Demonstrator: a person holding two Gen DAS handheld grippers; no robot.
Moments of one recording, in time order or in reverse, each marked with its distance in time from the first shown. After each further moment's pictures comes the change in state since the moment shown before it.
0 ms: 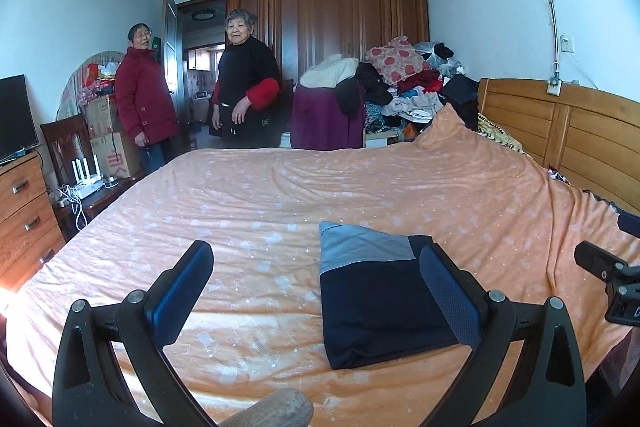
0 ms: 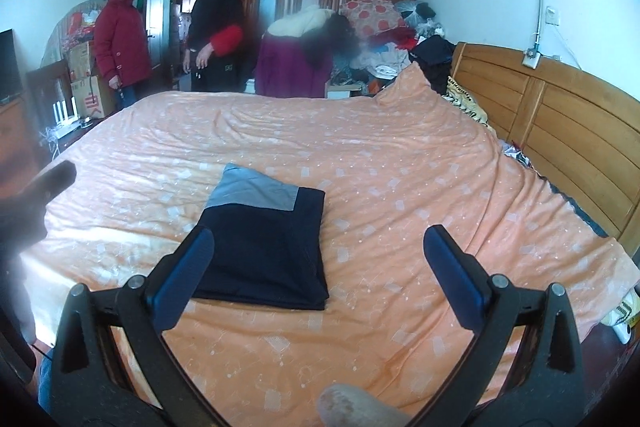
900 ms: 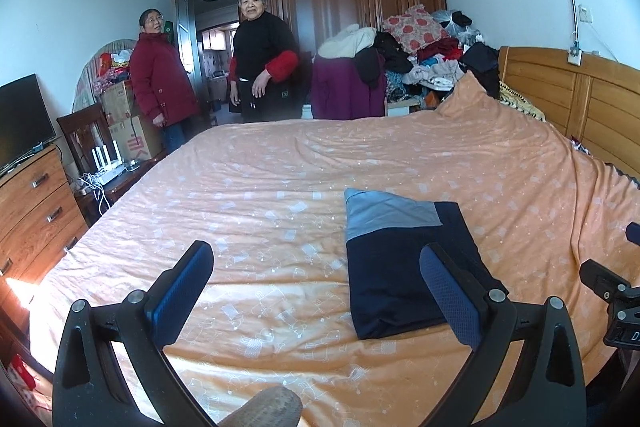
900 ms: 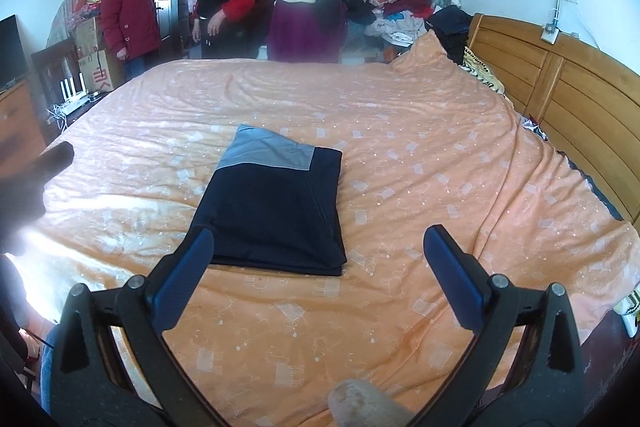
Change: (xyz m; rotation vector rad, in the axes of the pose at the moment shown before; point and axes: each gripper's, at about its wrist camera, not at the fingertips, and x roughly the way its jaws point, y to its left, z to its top) left arm 0.010 0.006 -0.019 0.034 0.113 0.092; right arm 0.016 0.009 -0.023 0.003 0.115 0.042
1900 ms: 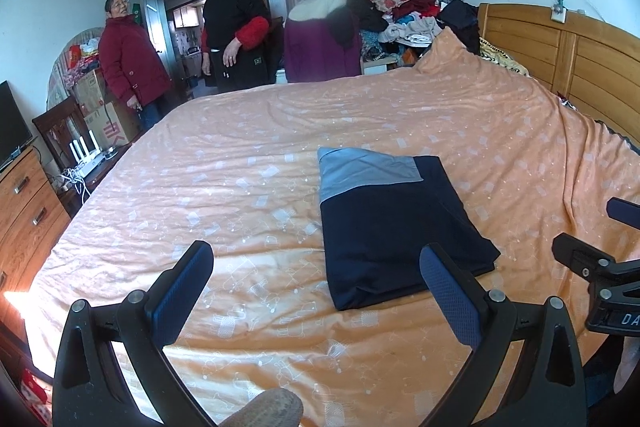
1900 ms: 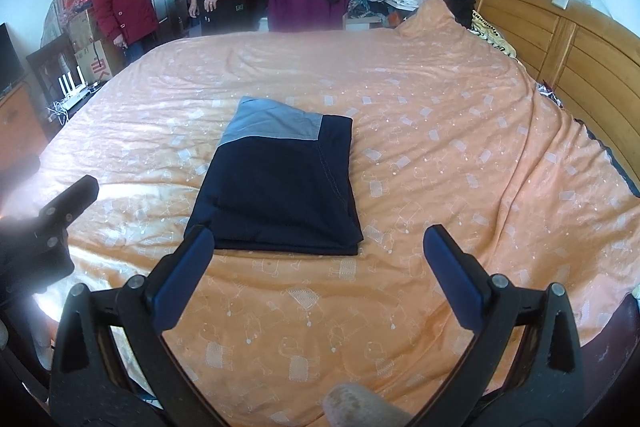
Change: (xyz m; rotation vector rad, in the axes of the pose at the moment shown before) left arm 0.032 -0.034 -0.015 0.080 0.130 -0.064; right arm 0.036 -0.006 -0.001 0.051 0.120 0.047
